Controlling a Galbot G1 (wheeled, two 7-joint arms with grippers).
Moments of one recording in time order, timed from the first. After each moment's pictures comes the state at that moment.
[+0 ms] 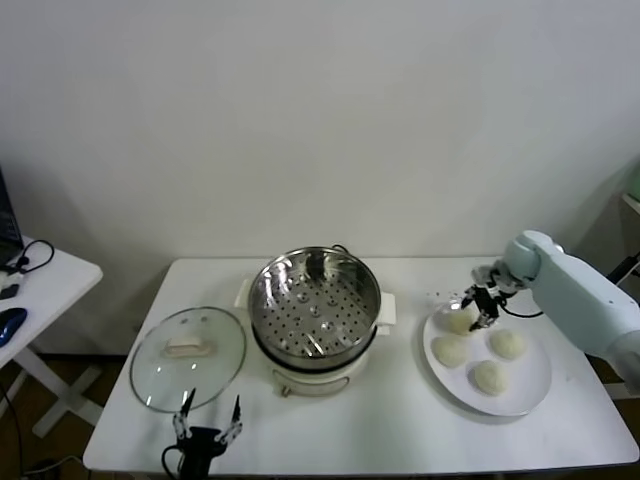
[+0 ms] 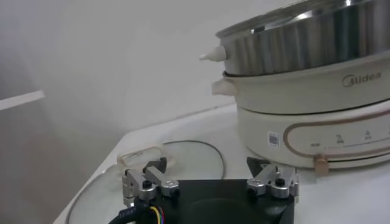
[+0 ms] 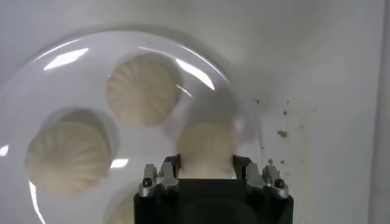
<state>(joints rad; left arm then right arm) 1.71 -1.61 -0.62 -1.83 0.25 -0.17 0.03 0.09 0.83 -0.75 0.87 -0.17 0.12 -1.19</state>
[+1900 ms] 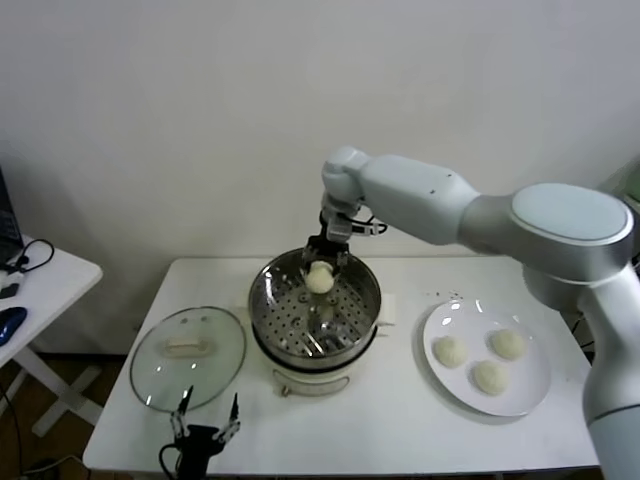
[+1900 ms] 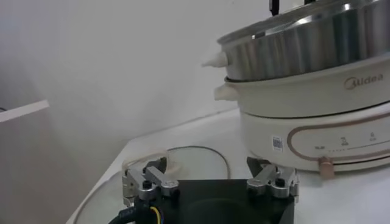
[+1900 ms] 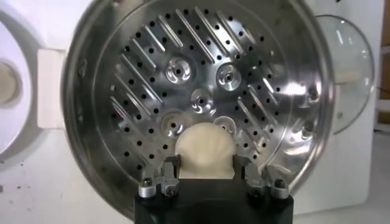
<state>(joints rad) 1.71 -1.61 -0.63 -1.83 0.27 -0.20 0.03 0.51 1.47 -1.35 0.74 -0.09 0.82 -1.02</state>
